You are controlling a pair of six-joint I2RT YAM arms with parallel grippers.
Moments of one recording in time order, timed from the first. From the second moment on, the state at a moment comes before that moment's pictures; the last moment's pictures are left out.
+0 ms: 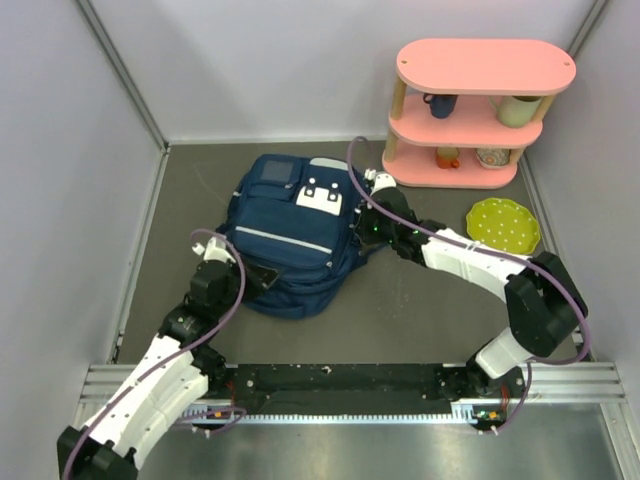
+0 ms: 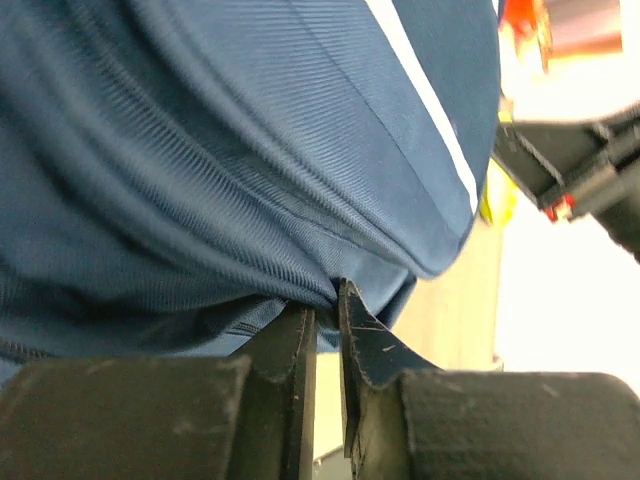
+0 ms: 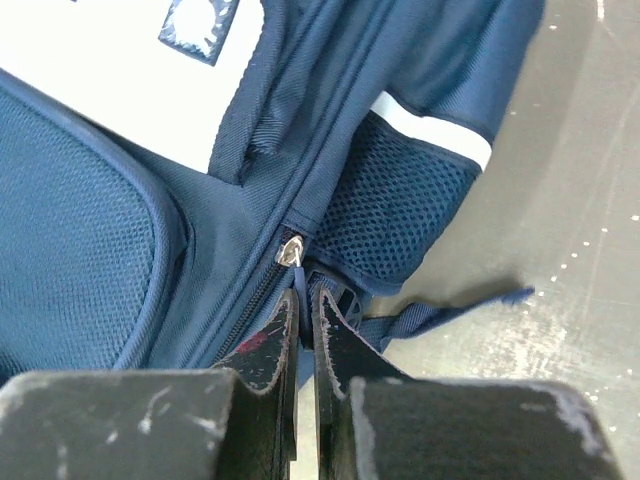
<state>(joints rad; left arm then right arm) -0.38 0.56 0.37 -0.24 0.08 -1.02 0.68 1.54 1.01 -0.08 0.13 0.40</state>
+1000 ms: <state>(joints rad) -0.74 0.56 0.73 -0.52 -0.44 -0.59 0.43 1.10 0.80 -0.19 -0.02 0.61</state>
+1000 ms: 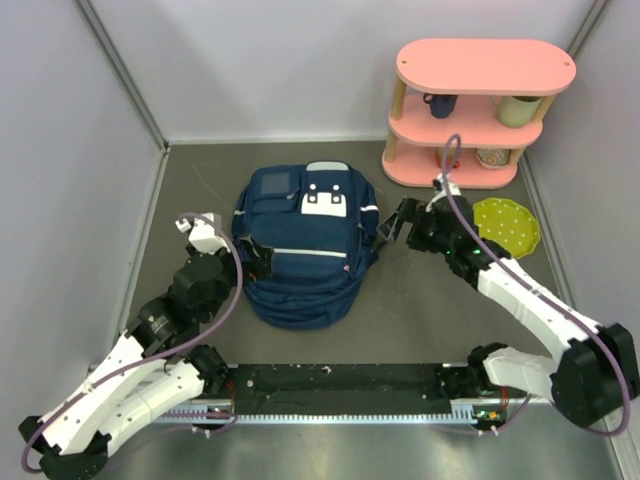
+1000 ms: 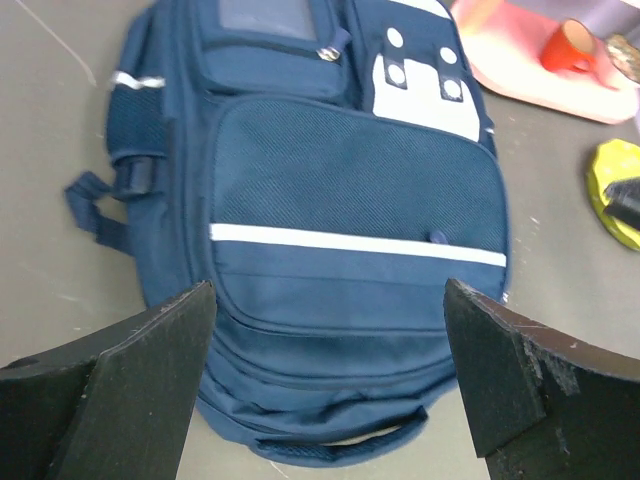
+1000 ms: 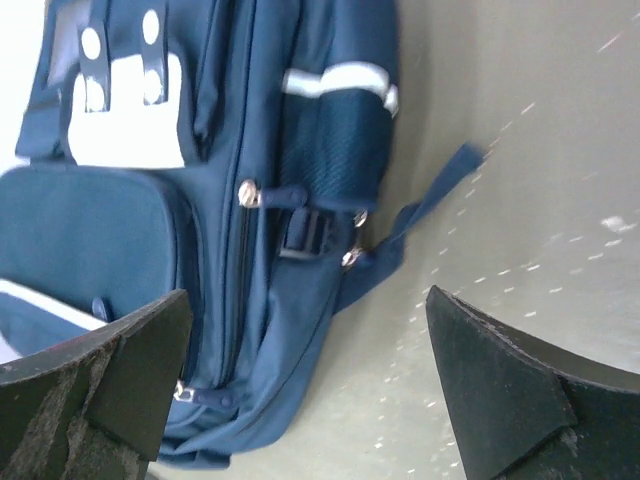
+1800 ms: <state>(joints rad) -0.11 0.95 0.67 -0.24 -0.01 -0.52 0.59 1.46 0.82 0.01 -0.21 0.85</state>
